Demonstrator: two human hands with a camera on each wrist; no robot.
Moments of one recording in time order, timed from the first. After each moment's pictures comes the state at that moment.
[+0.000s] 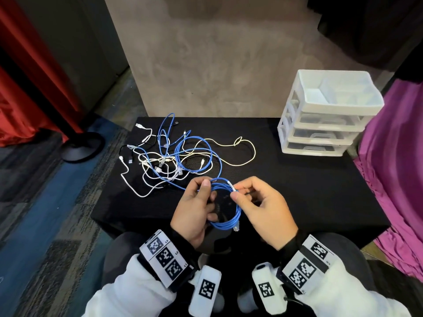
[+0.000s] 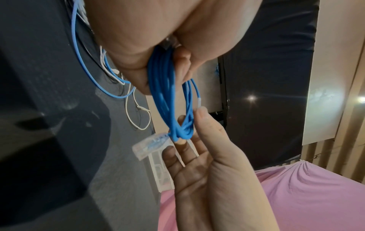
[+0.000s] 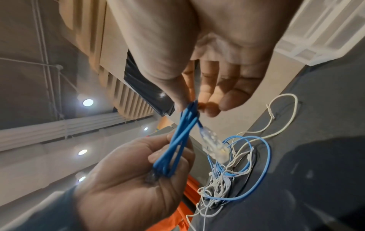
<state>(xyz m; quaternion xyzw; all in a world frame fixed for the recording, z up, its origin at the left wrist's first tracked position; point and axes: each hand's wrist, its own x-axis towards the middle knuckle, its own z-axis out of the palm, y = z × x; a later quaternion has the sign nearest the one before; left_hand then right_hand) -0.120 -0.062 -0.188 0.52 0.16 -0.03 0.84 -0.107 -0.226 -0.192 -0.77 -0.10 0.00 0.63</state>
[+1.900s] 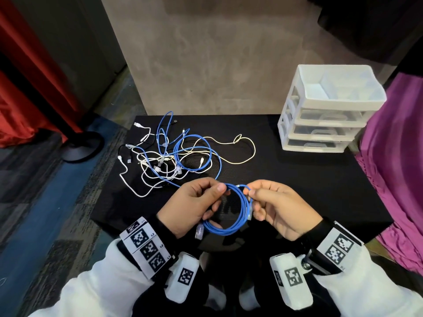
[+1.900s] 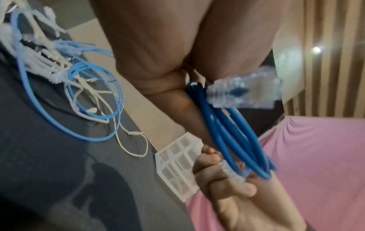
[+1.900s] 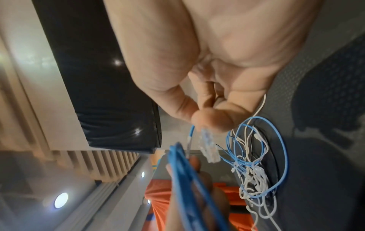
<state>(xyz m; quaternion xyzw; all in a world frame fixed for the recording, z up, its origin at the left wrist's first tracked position) -0.115 -0.039 -0.172 0.69 -0.02 -0.11 0.72 -0.087 -0.255 -0.184 -0.55 0.05 0.26 0.79</state>
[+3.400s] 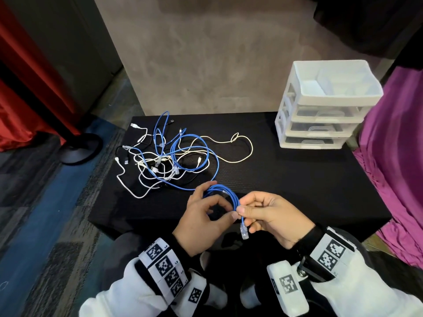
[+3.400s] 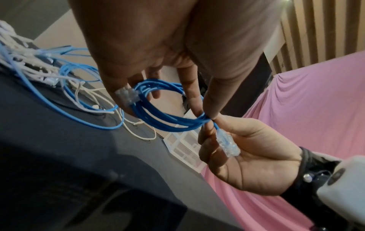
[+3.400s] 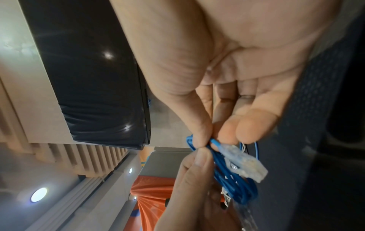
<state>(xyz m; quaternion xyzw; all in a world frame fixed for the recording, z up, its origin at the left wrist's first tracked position) -0.133 -0.058 -0.214 0.85 -0.03 0.01 0.52 -0.099 -0.256 -0.201 -0.59 0.05 0.30 0.75</state>
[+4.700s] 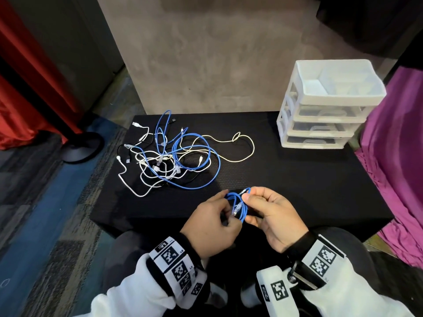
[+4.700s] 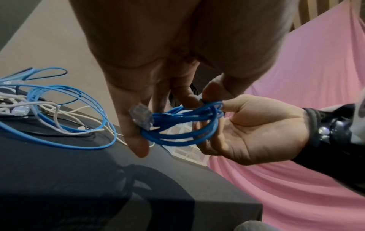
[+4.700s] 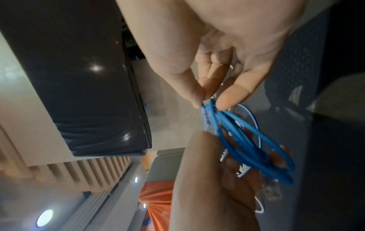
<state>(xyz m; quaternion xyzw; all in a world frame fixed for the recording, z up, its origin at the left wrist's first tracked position) -0.131 -0.069 -0.223 0.88 -0.07 0.01 0.47 -0.106 -0.238 -0.206 -0.51 0.15 0.19 0.83</state>
